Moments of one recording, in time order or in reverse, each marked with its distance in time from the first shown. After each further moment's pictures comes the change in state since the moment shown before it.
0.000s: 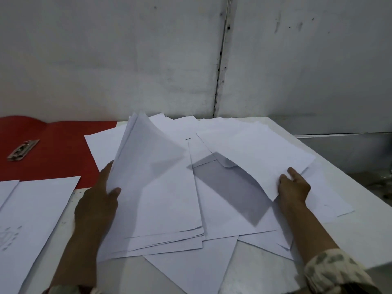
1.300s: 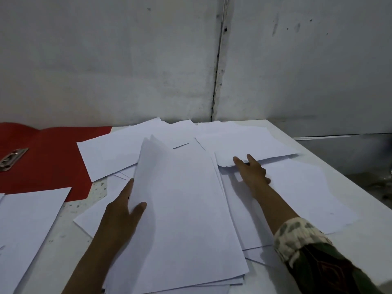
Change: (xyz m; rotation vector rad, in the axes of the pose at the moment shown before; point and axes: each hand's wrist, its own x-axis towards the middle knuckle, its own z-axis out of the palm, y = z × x) left_hand -0.011 0.023 0.024 -0.149 -0.238 0.078; right_hand -0.010 -0.023 0.074 -0.693 -0.414 -0.063
